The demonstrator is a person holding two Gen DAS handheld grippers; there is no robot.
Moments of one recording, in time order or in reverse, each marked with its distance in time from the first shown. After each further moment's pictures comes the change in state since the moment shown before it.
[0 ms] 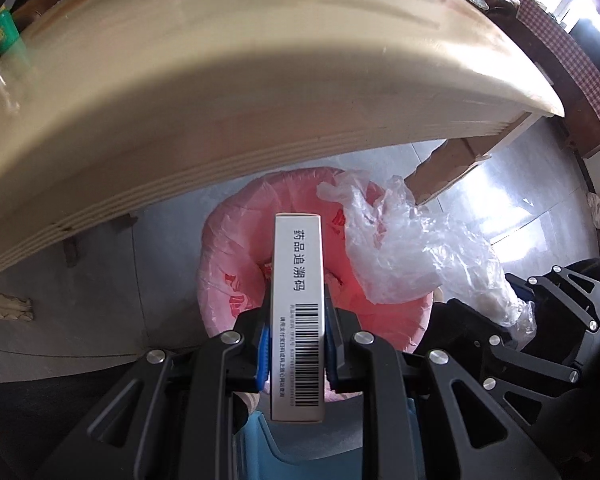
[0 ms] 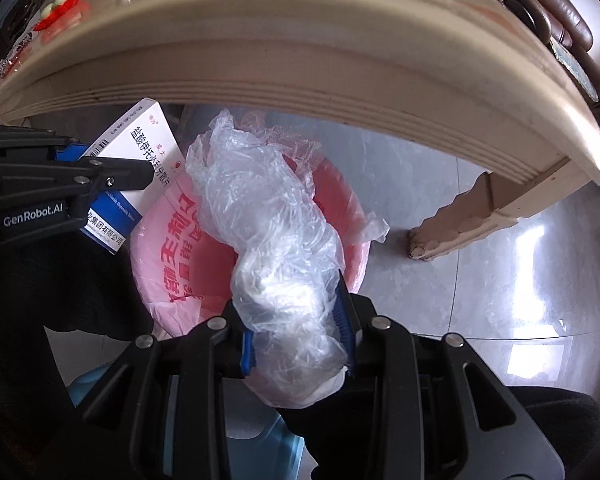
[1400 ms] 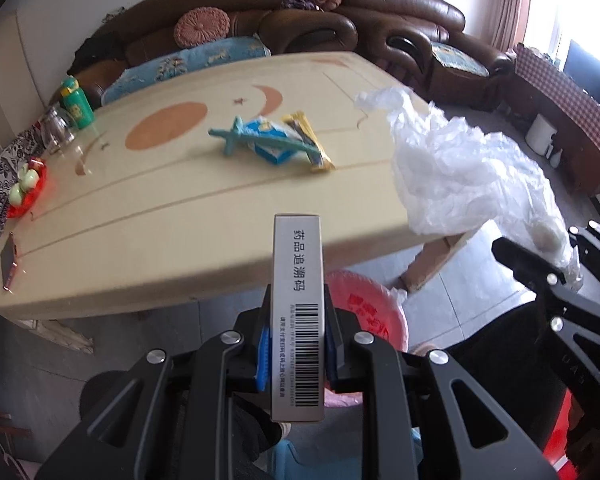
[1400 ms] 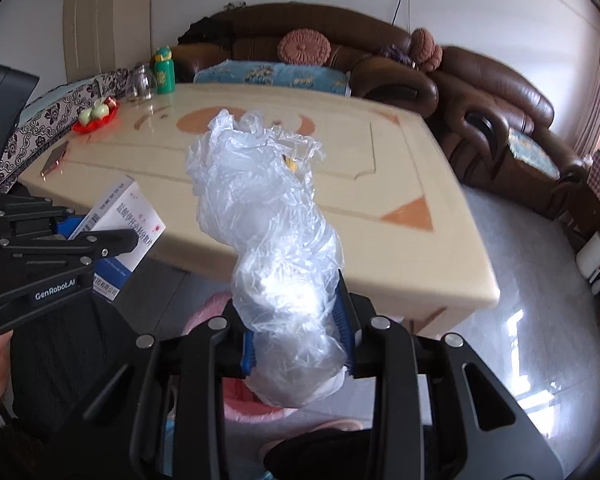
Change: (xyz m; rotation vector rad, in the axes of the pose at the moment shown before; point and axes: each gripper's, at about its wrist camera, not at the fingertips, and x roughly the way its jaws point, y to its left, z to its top) left arm -0.207 -0.031 -0.007 0.008 -0.308 0.153; right arm -0.198 -0.008 0.033 -0.012 -0.438 -0.041
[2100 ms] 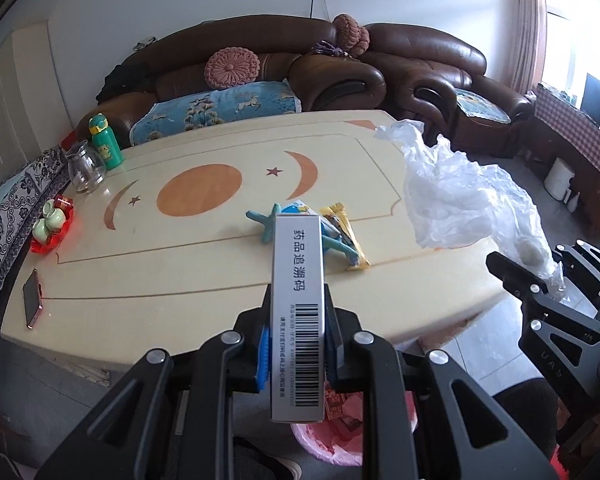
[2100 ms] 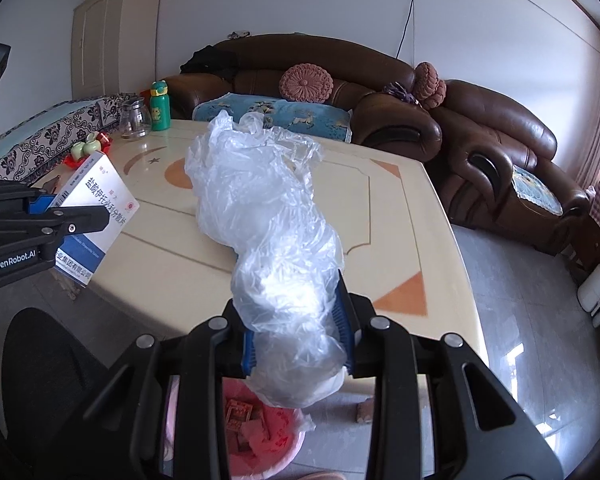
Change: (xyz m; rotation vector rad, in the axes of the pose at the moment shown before) left arm -0.034 0.026 0.085 -0.055 -0.162 0.073; right arm 0.016 -0.024 0.081 -0.037 -0.138 -0.003
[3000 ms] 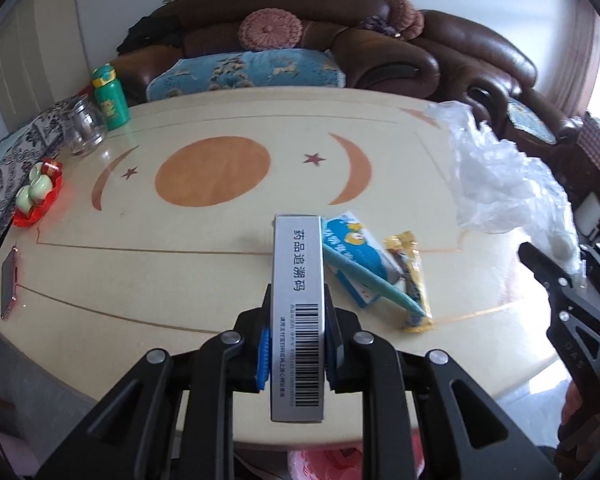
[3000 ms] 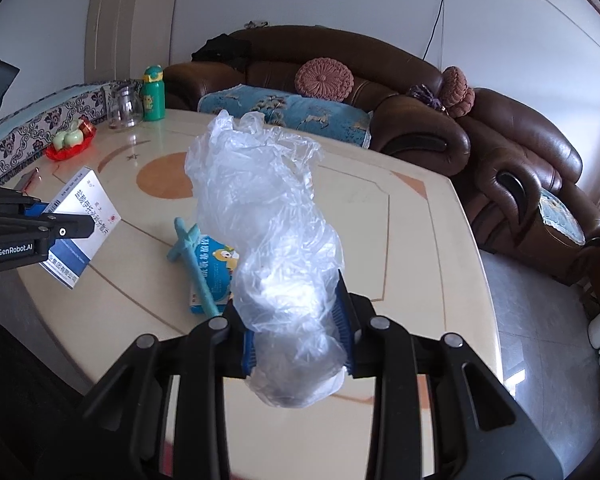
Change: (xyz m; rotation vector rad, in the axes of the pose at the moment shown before) left arm 0.131 0.050 0.062 -0.146 0.104 0.039; right arm 0.131 -0.027 0.052 -0.077 -0.002 0.049
